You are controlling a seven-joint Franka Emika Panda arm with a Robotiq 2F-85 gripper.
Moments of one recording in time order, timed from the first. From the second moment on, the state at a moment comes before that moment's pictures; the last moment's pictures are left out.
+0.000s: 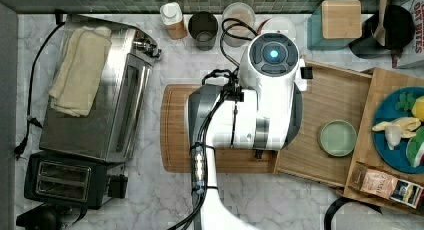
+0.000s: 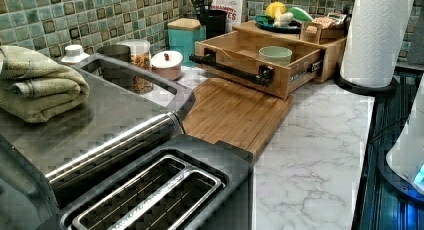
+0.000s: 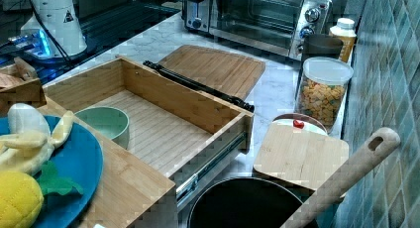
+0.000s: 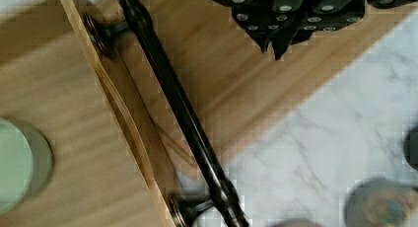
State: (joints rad) arm -0.04 0.13 -0.04 -1.88 -0.04 0.40 -0.14
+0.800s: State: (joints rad) arm -0.03 0.28 -0.03 -1.91 -0.14 0.52 -0.28
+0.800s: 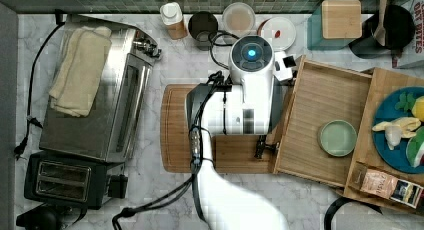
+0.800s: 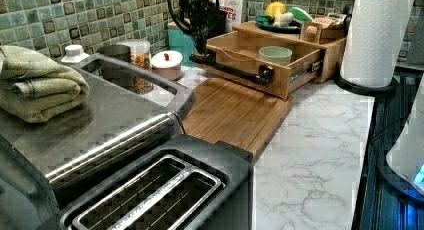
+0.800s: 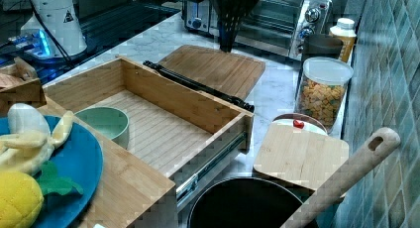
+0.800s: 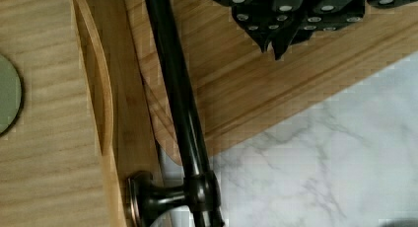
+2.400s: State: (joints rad) arm -0.05 0.38 -0.05 -1.98 -0.23 0.71 -0.36
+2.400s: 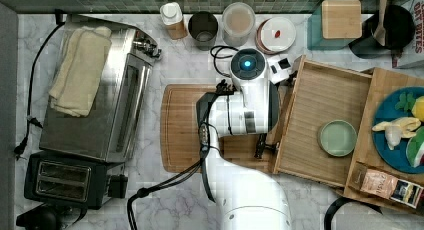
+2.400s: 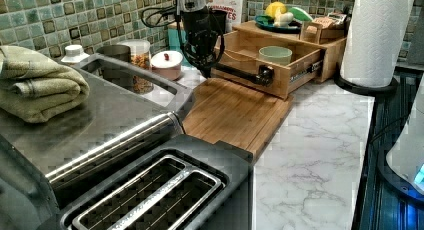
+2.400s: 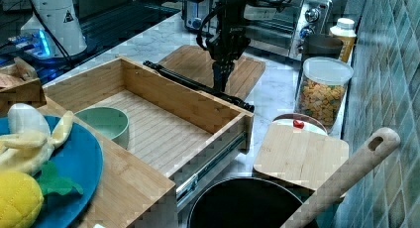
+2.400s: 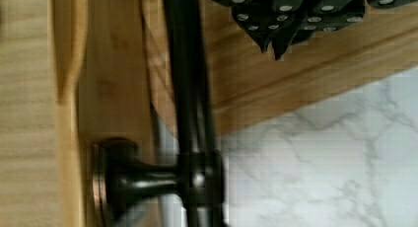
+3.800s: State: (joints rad) arm -0.31 0.33 -0.11 -2.06 -0.15 0.78 -0.81
